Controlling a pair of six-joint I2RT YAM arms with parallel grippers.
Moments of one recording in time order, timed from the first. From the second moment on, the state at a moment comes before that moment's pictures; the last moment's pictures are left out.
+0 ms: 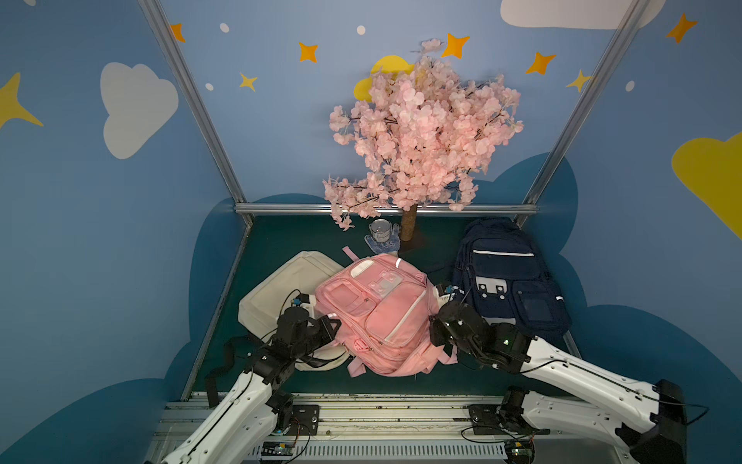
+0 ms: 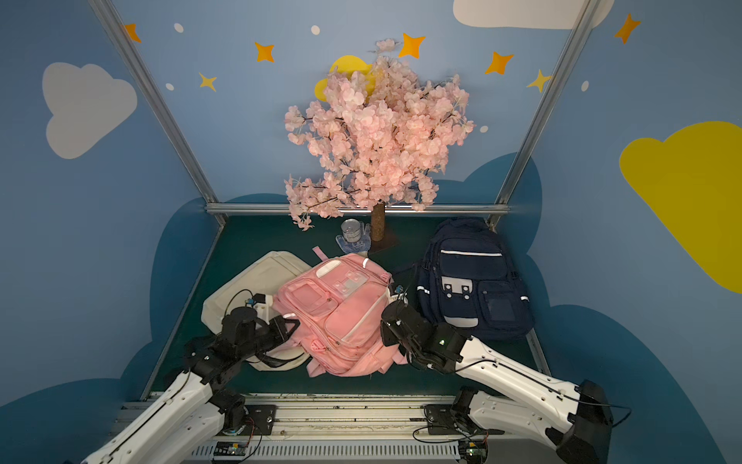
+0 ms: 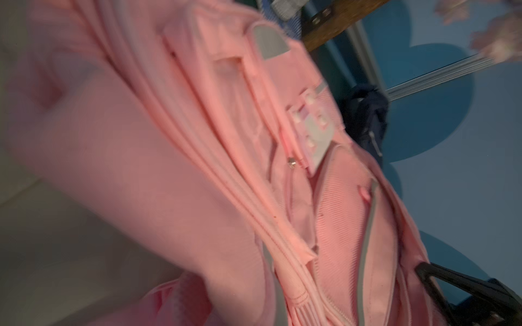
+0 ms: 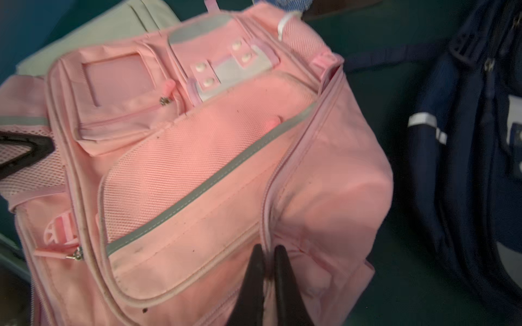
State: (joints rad) left arm -0.42 0.76 0.32 -0.26 0.22 -0.90; right arm 1.03 1.01 0.72 -0.57 0.34 0.60
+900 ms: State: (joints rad) left arm -0.37 1.13 0.54 -0.22 0.12 -0.71; right arm 0.88 1.22 0.72 -0.51 0.26 0.77
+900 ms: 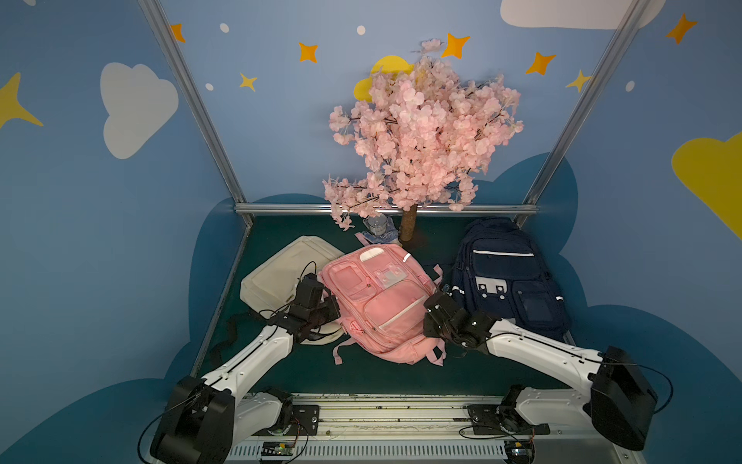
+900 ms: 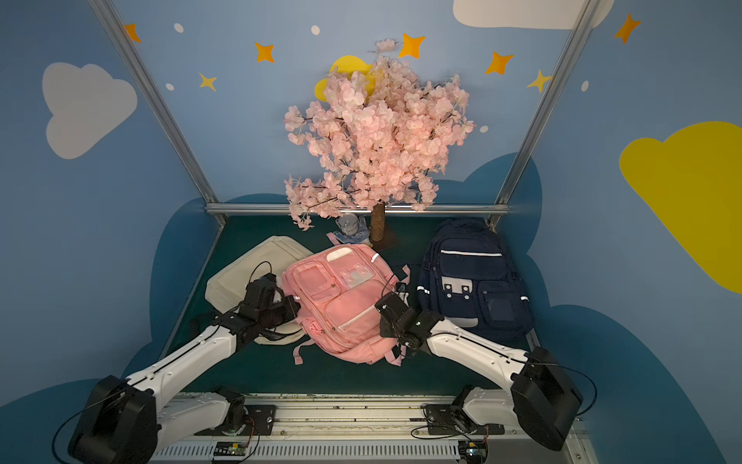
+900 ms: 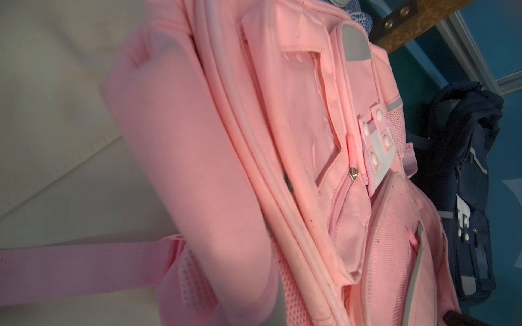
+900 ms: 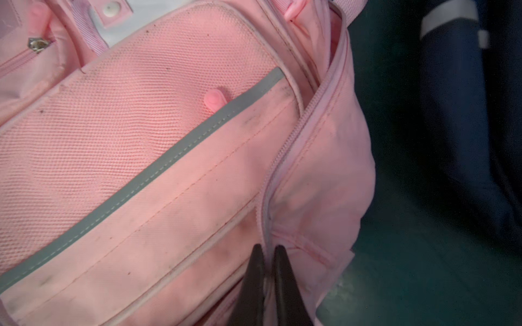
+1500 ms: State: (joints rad) left arm -0.51 0.95 0.80 -0.60 0.07 -0.69; right arm 0.90 0.93 0.65 -0.60 0.28 0.81
